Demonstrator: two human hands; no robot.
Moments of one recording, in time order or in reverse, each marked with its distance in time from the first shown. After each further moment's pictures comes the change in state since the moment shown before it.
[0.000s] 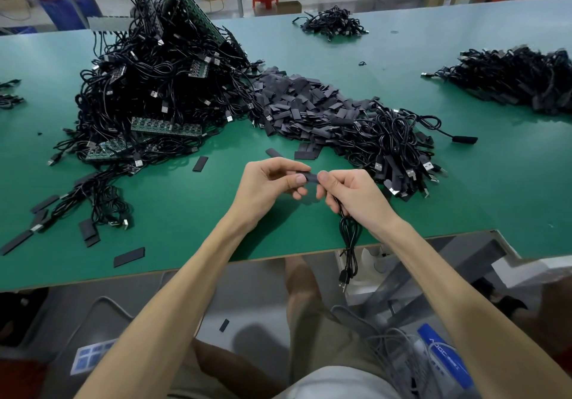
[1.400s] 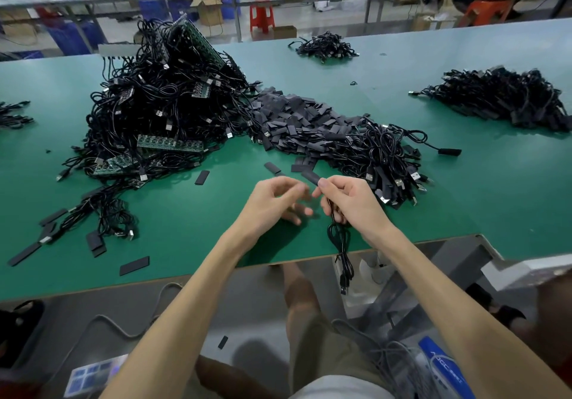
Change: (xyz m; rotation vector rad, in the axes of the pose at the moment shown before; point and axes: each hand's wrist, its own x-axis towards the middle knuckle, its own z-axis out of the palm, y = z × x) left_hand -0.013 0.020 0.016 0.056 -0.032 -0.246; right_hand -0.005 -0.005 0.000 0.048 0.081 0.009
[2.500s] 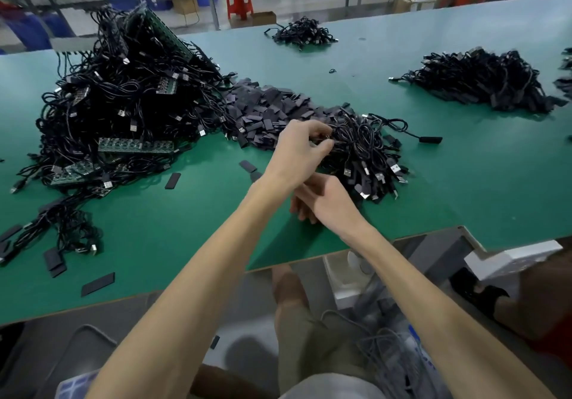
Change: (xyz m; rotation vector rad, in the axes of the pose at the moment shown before) left_hand 0.085 0.048 0.061 0.603 0.137 0.277; right_hand 0.003 0.003 0.007 0.025 -0.008 0.029
